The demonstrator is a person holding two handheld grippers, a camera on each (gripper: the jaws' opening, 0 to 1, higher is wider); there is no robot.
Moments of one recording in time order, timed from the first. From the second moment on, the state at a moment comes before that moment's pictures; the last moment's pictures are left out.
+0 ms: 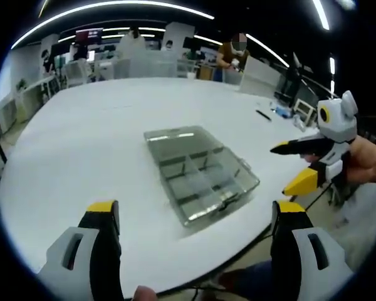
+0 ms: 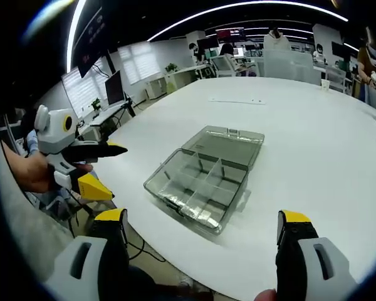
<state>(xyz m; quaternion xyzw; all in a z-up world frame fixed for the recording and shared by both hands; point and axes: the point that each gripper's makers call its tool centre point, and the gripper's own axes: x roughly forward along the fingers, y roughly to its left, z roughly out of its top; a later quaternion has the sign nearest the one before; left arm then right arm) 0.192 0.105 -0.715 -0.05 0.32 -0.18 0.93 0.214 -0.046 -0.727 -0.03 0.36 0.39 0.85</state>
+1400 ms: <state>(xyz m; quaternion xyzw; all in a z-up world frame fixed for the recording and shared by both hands) 0.190 0.104 -0.719 -0.05 0.33 -0.18 0.93 0.212 -0.054 -0.729 -0.04 0.36 0.37 0.85</state>
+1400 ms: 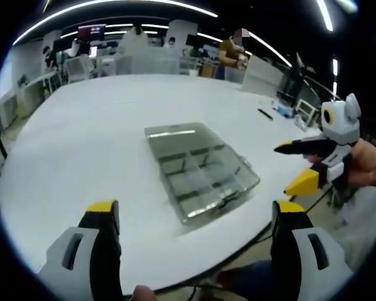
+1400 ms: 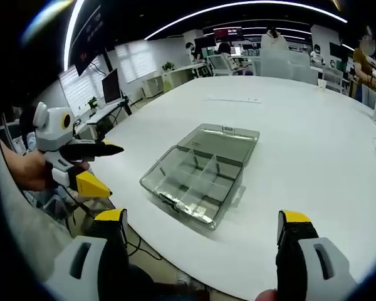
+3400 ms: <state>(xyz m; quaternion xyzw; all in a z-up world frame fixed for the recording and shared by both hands) 0.193 0.105 -0.725 -0.05 0.33 -0.18 0.92 0.215 -0.051 -0.733 -0.04 0.37 0.38 0.85</state>
